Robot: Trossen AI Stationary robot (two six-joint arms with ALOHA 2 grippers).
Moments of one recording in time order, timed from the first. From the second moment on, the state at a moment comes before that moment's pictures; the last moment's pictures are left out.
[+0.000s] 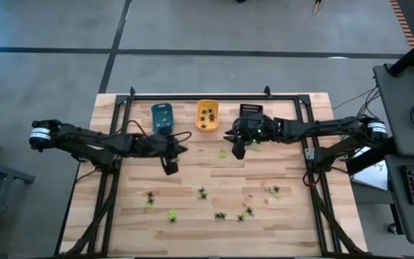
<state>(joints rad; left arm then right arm) 0.00 1.18 0.59 -0.03 -0.25 0.00 -0.16 1.36 0.87 -0.03 0.04 0.17</state>
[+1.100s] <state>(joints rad) 0.46 1.87 1.21 -0.07 -0.17 0.25 -0.08 1.29 0.86 -0.11 0.05 0.18</state>
